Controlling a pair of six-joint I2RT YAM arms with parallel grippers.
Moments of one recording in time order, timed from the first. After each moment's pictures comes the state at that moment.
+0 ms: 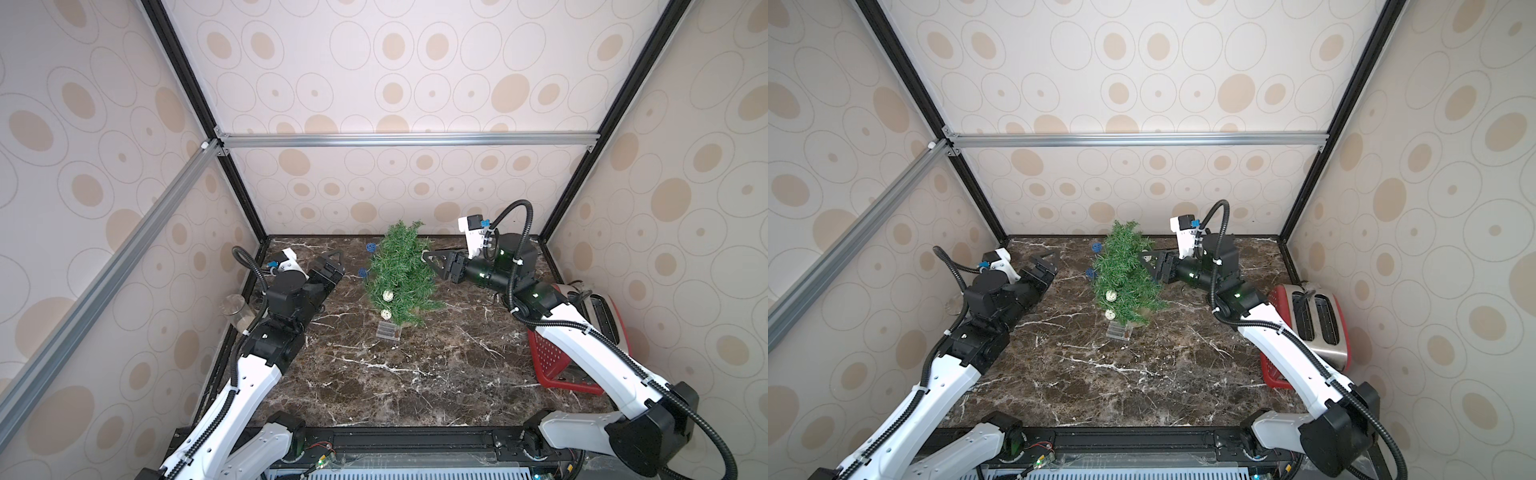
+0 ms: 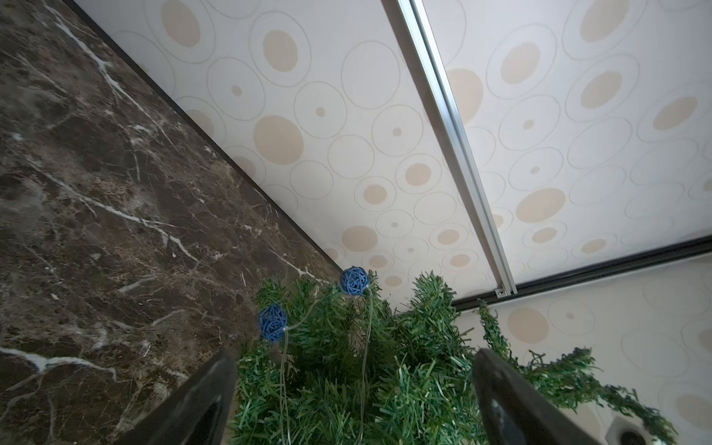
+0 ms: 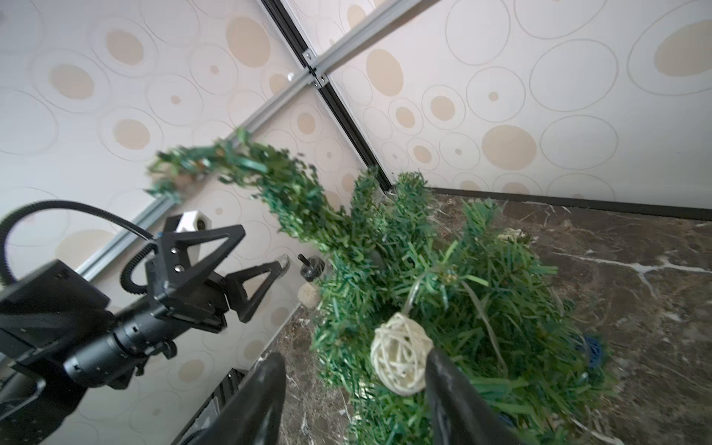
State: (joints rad) left arm -0.33 0.95 0.91 -0.14 -0.06 -1.04; right arm 0.50 1.29 1.21 -0.12 -0.45 0.49
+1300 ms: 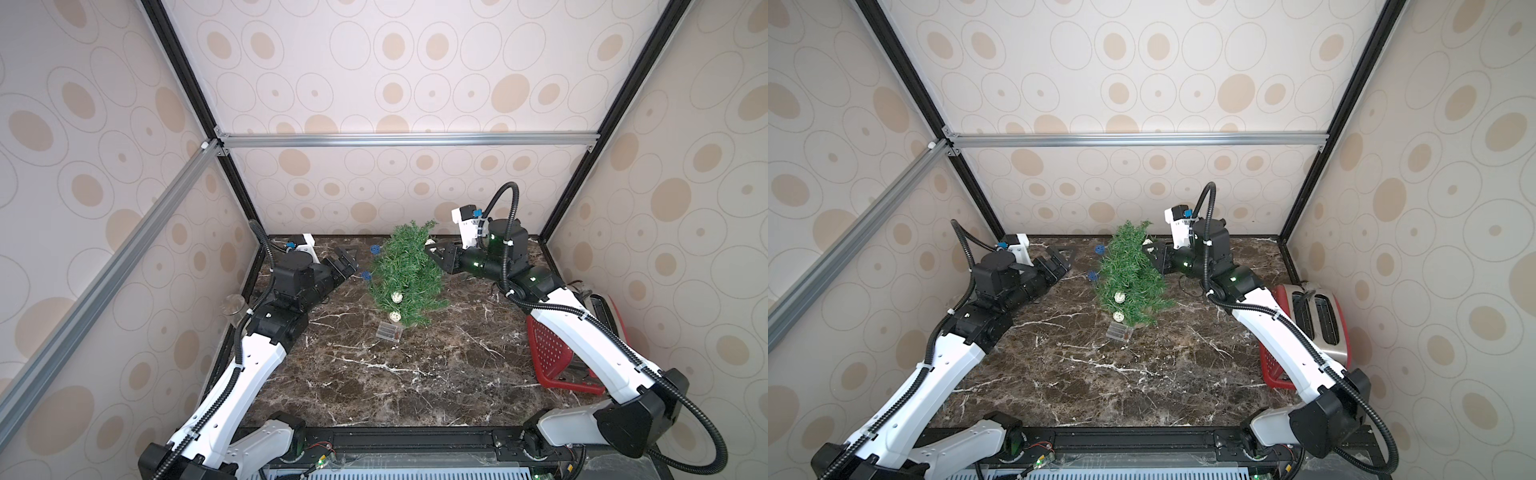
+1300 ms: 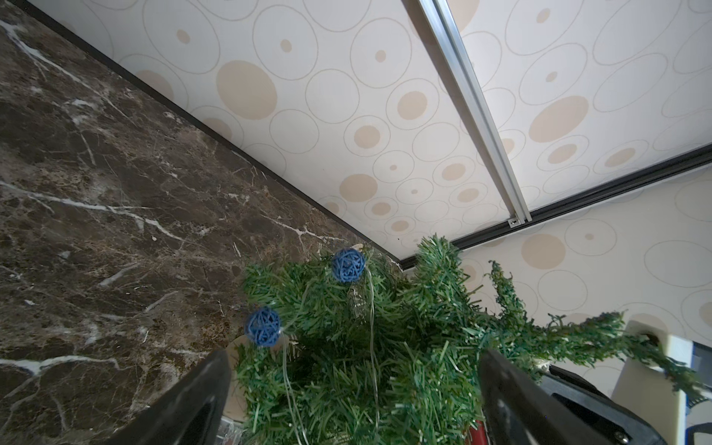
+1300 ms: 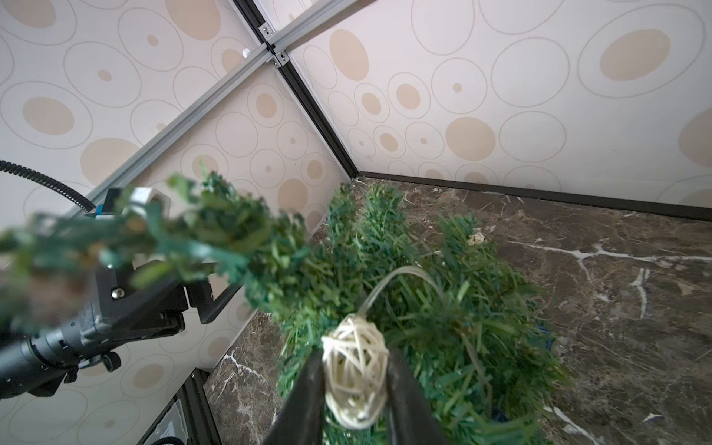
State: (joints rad) left arm -0.33 1.06 1.05 -0.26 0.10 -0.91; right arm 0.51 1.38 1.41 -0.32 -0.35 0.41
